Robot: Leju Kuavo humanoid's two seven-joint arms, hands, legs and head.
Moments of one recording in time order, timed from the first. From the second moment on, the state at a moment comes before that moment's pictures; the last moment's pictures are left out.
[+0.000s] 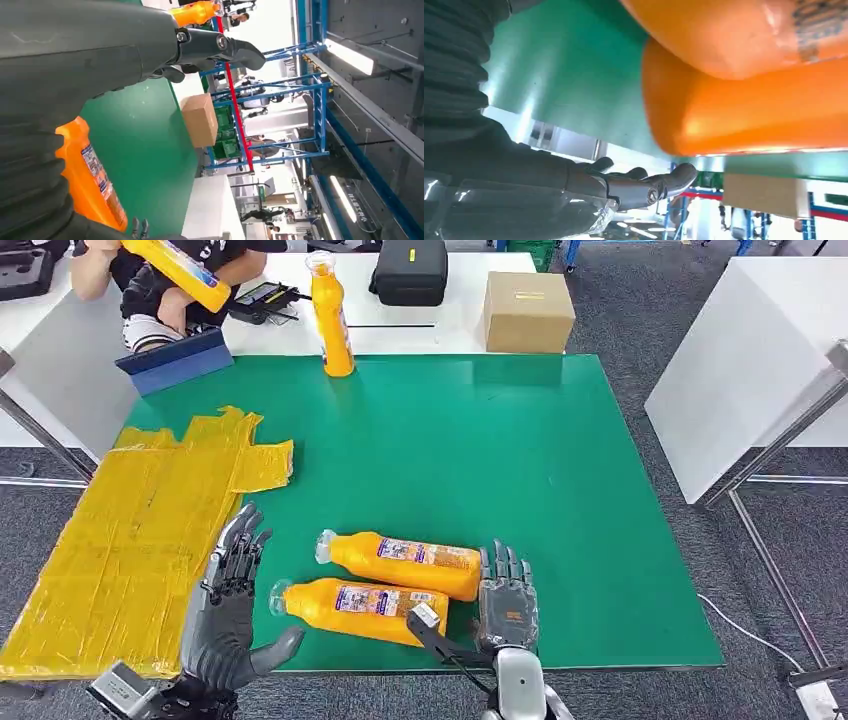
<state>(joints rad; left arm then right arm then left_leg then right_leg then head) 0.18 -0.13 -0.26 -1.88 -0.15 -0.17 -0.41 -0.03 0.14 0.34 -1.24 1.55 -0.34 0.45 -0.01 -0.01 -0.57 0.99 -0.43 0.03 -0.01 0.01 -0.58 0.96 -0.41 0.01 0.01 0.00</state>
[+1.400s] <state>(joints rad) 0.21 -0.14 -0.25 -1.87 -0.15 -0.12 -0.45 -0.04 0.09 0.42 -1.63 1.54 -0.33 0.28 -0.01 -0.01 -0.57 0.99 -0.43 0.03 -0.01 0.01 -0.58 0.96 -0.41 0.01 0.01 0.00</state>
